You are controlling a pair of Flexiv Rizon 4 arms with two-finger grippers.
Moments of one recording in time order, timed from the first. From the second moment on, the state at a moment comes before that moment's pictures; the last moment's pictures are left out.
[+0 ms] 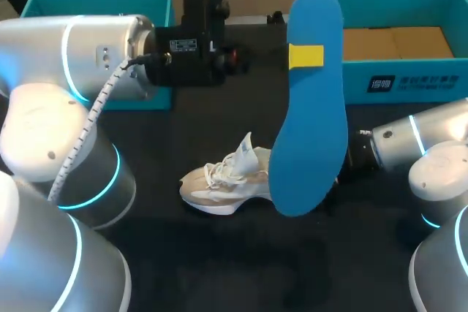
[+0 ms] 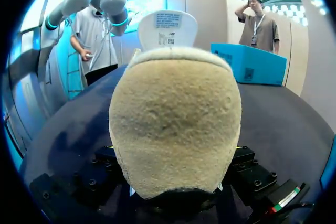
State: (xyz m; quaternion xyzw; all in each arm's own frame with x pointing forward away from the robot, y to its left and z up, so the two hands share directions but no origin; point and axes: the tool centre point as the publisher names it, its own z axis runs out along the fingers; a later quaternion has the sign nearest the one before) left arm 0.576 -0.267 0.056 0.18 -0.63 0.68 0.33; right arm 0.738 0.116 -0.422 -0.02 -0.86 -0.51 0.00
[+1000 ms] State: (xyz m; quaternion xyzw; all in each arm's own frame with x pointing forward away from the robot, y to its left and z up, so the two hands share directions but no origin) left arm 0.576 -0.264 0.048 0.19 -0.63 0.69 0.32; right arm 0.738 0.116 -0.422 -0.02 -0.86 -0.51 0.00
